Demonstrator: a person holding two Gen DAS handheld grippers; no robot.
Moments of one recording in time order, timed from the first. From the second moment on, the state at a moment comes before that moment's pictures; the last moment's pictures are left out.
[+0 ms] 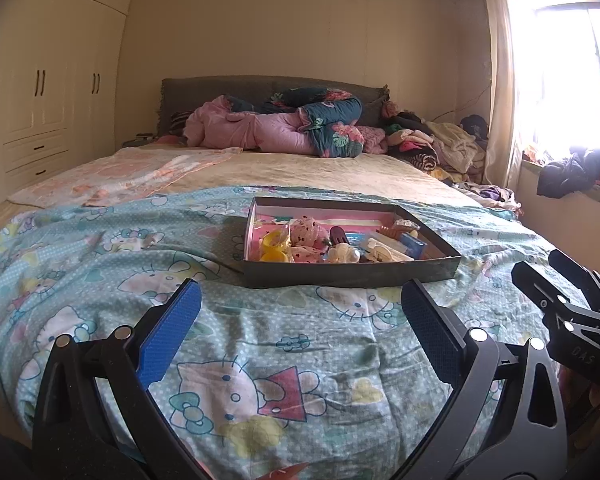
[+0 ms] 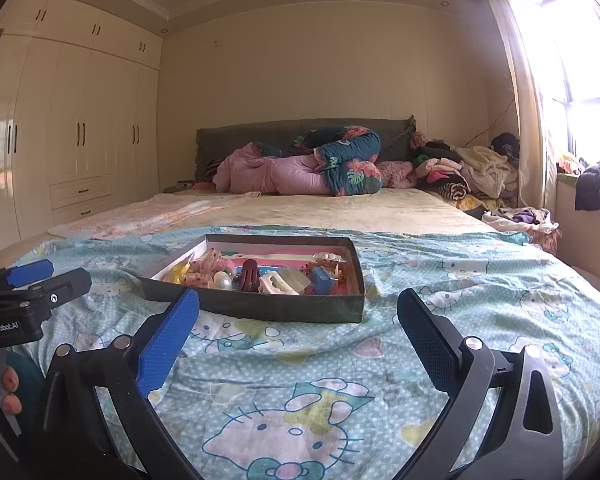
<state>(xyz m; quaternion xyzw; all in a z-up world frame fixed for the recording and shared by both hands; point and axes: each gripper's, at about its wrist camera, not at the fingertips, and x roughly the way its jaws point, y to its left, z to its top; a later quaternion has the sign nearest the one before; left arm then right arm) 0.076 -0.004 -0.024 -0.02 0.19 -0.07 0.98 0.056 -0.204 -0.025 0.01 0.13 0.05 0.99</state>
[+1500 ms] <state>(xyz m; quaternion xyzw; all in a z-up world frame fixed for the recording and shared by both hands) 0.079 -0.002 -0.026 -0.02 0.20 -0.06 0.98 0.054 -0.198 -0.026 0.00 0.15 0.07 0.99</state>
